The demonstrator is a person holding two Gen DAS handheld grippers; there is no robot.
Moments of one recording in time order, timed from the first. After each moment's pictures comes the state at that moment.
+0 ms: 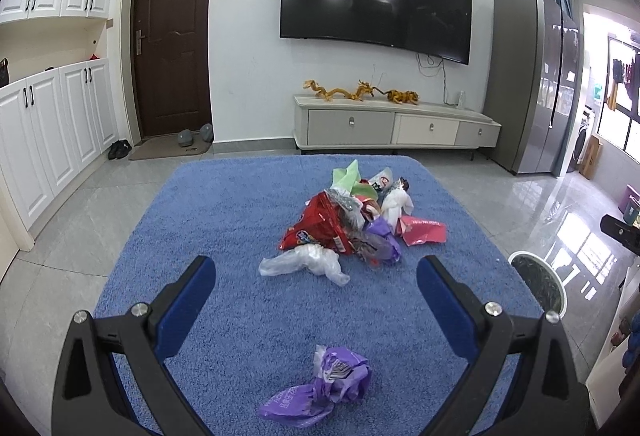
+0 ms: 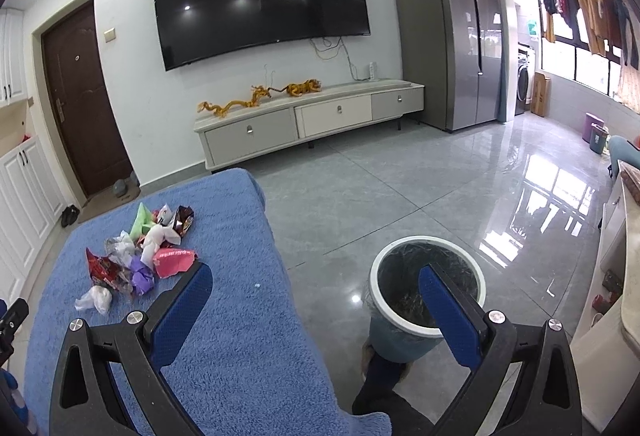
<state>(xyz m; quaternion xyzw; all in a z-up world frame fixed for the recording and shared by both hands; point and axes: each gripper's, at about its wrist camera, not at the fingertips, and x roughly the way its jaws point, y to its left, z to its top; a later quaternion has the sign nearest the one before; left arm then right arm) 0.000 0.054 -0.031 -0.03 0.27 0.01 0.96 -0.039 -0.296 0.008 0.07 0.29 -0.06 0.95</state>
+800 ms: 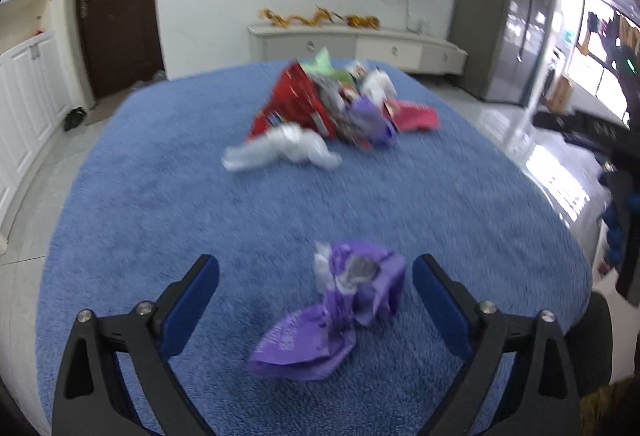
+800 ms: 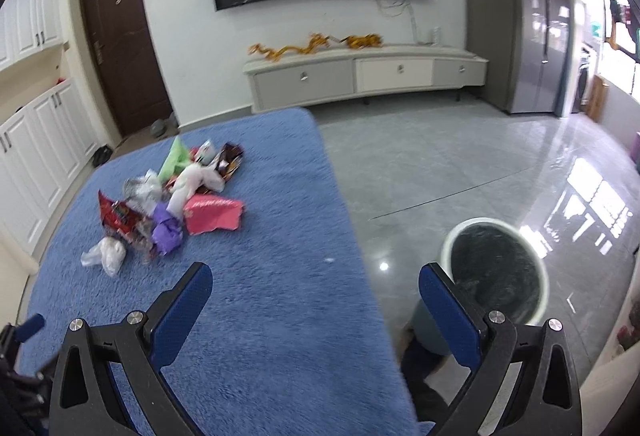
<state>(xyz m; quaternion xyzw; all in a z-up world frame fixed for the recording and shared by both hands) 0.008 0.060 -0.119 0.01 0.39 -0.08 0.92 0.038 -0.232 -0.055 0.04 0.38 0.05 0.92</state>
